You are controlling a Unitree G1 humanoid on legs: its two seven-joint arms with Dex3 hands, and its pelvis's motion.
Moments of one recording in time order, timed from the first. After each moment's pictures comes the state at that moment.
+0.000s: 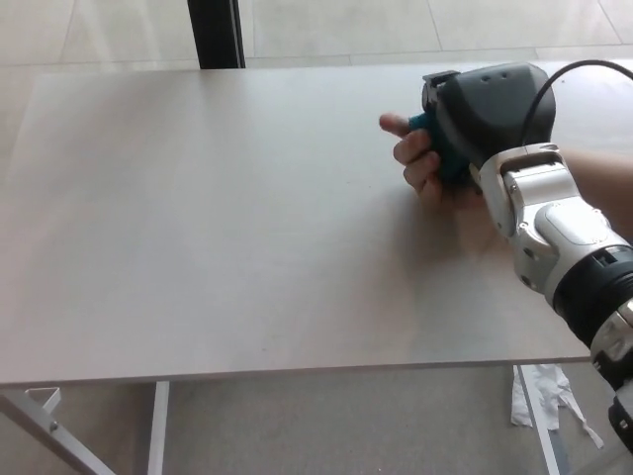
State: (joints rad) left_arm 0.06 0.71 0.40 1.29 -0.16 -0.15 -0.24; right_arm -0.95 -0.24 0.65 1.01 -0.91 0.18 -0.33
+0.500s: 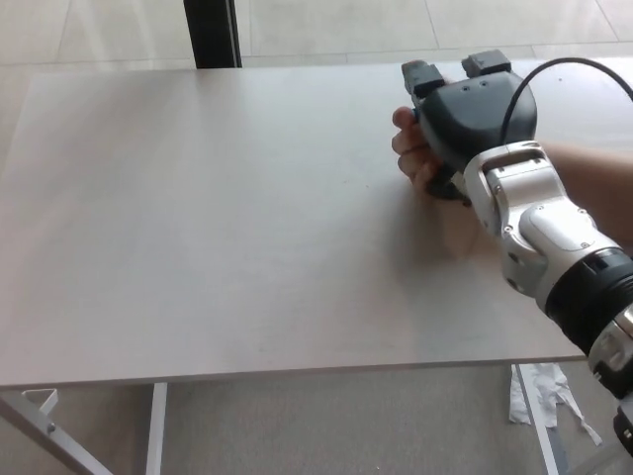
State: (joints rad) left_arm 0.06 0.71 0.39 1.29 -0.16 -0.15 -0.24; right_arm -0.93 -0.28 0.69 0.82 -0.91 0.24 -0.12
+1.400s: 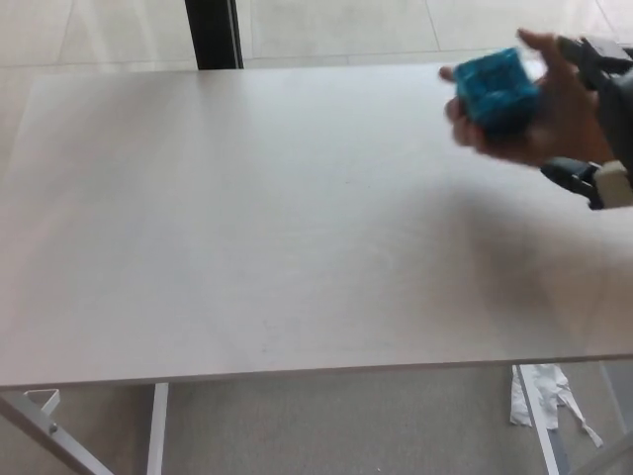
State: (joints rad) left_arm 0.06 0.70 0.39 1.29 -0.16 -0.15 -0.24; right_arm -0.37 -0.52 0.11 0.10 -0.83 0.21 0.01
